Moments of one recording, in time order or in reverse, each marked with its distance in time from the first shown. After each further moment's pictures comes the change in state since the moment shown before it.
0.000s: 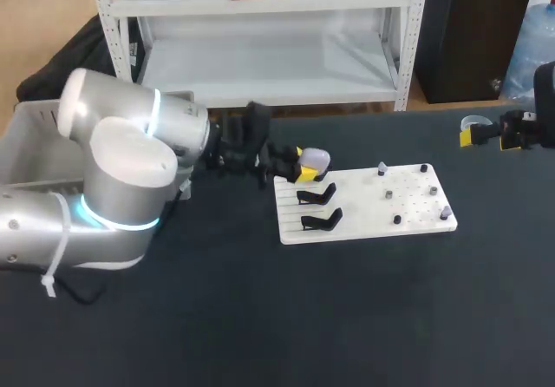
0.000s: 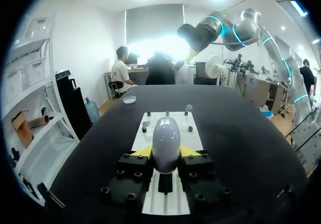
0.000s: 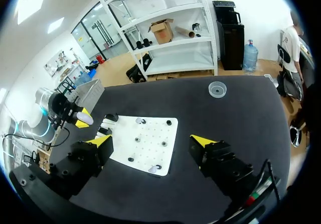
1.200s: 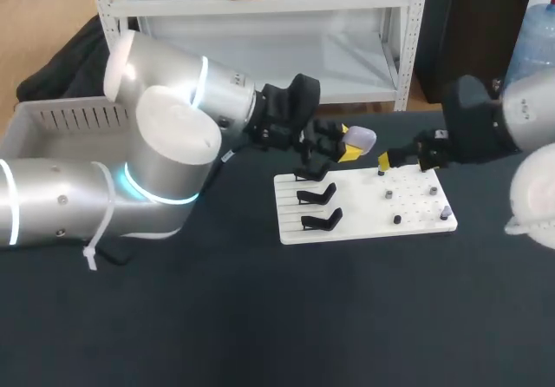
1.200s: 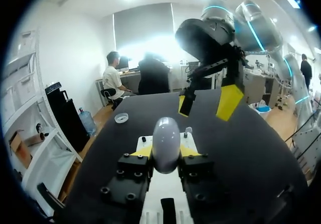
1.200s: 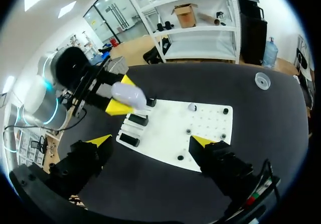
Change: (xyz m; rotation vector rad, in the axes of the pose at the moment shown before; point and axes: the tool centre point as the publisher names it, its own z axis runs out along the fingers) left arm -0.061 -0.005 0.051 0.053 0.005 0.073; right arm 0.032 0.111 0.059 -0.099 0.139 -0.060
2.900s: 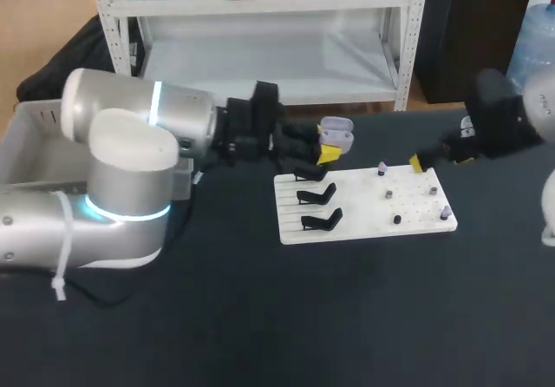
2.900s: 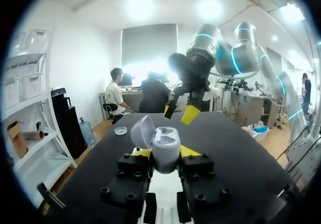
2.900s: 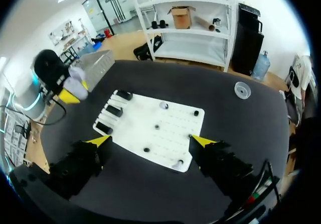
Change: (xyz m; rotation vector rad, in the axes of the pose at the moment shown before) left arm -0.011 -0.024 -0.052 -0.012 -0.206 -0.071; right arm 0.007 -0.051 -0.029 0.143 0.054 -0.131
